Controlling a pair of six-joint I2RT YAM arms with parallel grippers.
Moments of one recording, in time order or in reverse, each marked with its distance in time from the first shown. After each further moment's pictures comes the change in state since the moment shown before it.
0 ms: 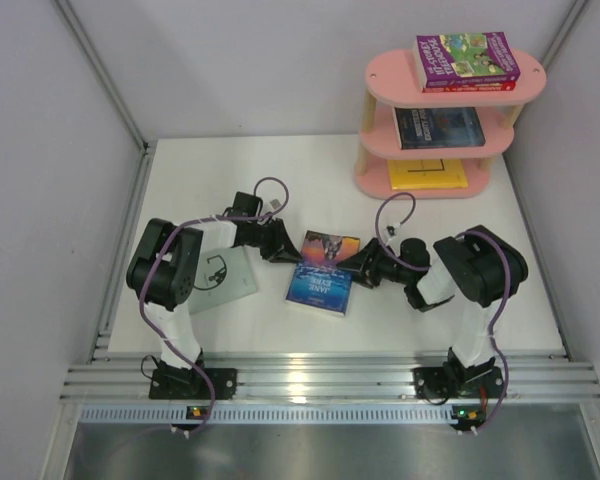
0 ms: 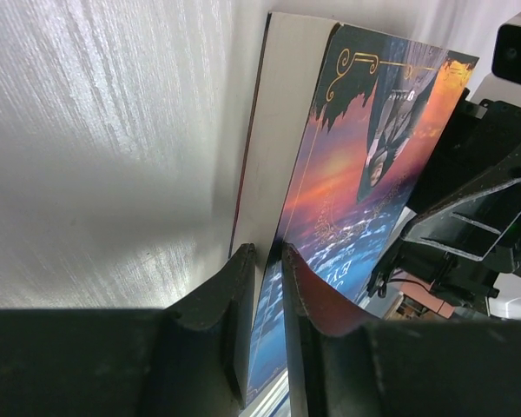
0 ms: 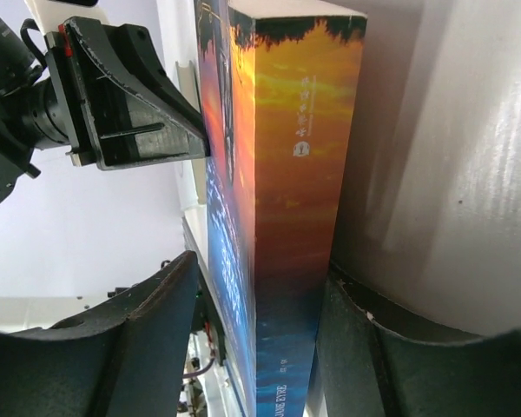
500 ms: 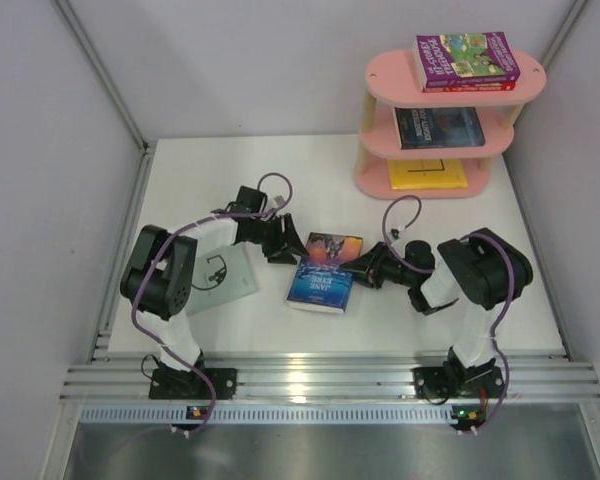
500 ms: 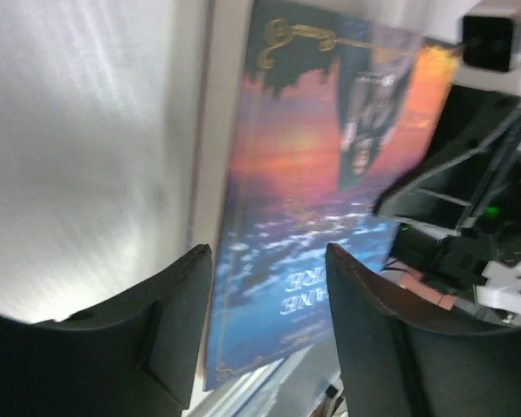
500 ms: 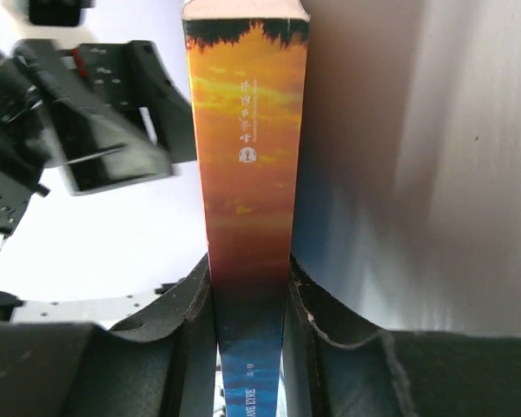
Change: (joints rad) left arm -0.032 -0.062 0.021 -0.100 -0.030 -0.011; right arm -0.016 -0.017 -0.034 0.040 -0.027 0.134
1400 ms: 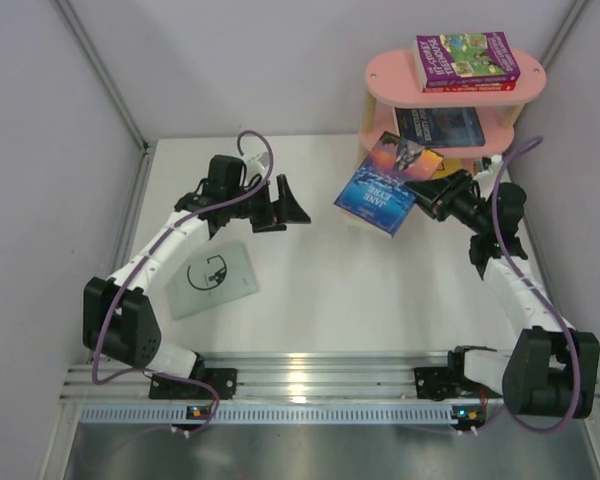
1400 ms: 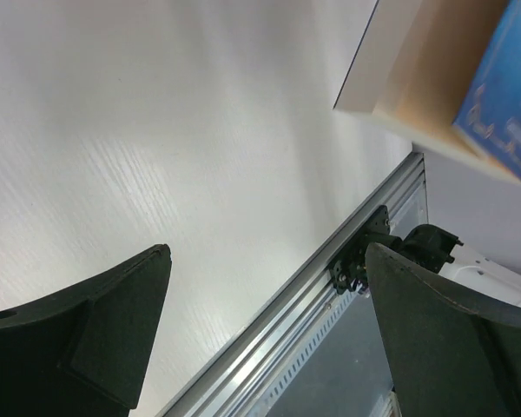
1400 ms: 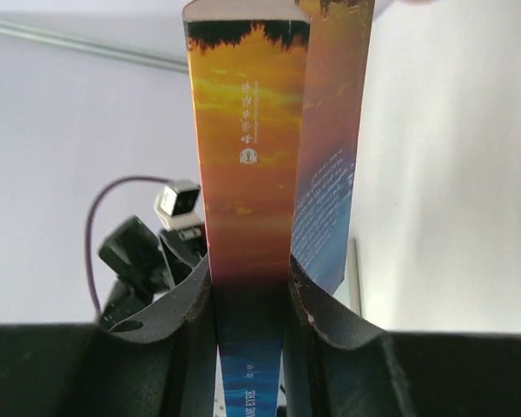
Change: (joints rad) left arm -0.006 -0.358 0.175 -0.202 -0.059 0.063; right arm -0.432 -0.724 0.352 -0.802 -0.103 -0.097
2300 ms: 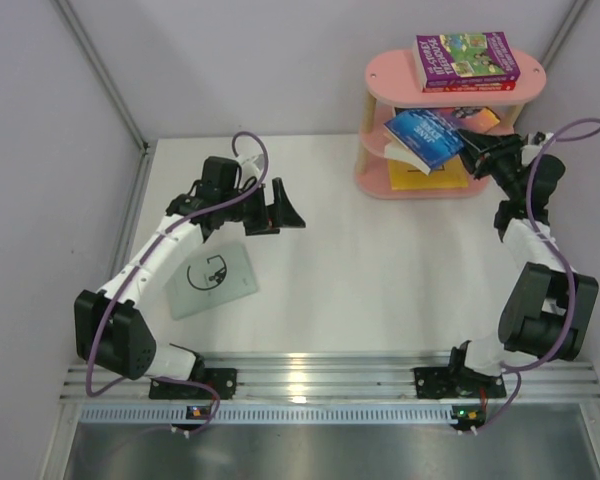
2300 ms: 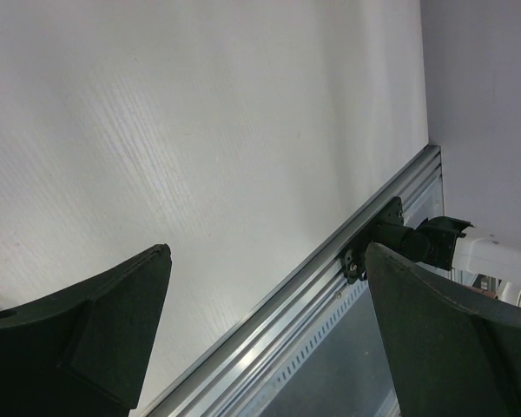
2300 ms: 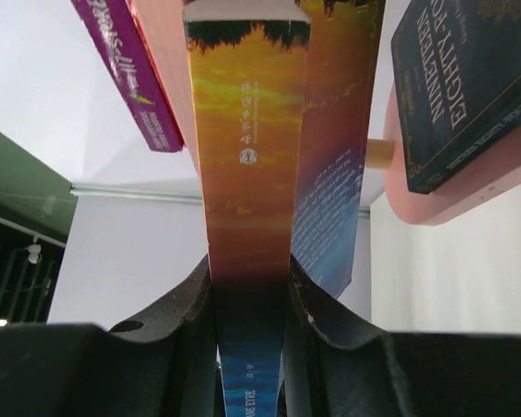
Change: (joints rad) left arm 0.002 -0.067 0.002 -0.101 -0.040 0.046; right arm -0.240 0.312 0.253 0.289 0.030 0.373
